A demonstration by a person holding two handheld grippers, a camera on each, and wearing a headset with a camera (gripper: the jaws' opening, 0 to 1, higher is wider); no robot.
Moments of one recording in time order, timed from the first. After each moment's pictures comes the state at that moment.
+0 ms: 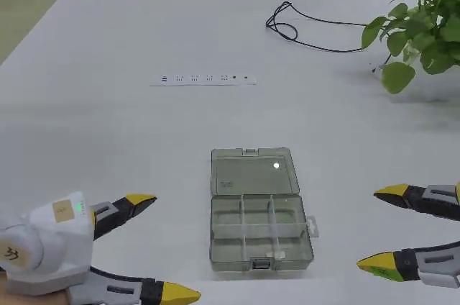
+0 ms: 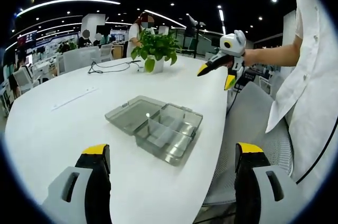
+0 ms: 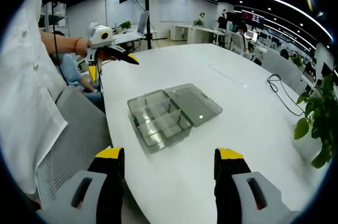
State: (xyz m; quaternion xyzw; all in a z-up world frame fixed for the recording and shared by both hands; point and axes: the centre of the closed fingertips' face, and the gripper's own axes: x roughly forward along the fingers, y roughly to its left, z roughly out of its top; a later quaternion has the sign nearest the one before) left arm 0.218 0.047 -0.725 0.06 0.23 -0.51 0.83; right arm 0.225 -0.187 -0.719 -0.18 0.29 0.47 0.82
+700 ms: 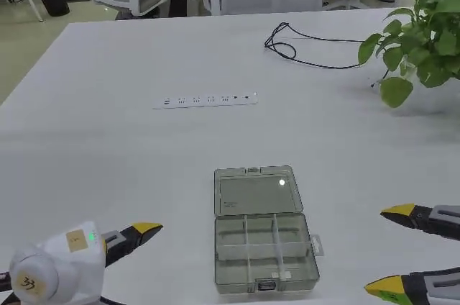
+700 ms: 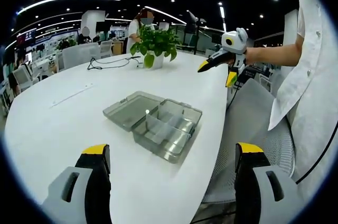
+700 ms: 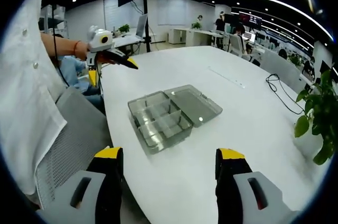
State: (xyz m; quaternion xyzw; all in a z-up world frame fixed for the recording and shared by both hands) left arm 0.220 0.046 -0.732 0.06 0.24 -0.50 0.83; right arm 0.227 -0.186 -0.715 -0.16 0.28 0.47 0.82
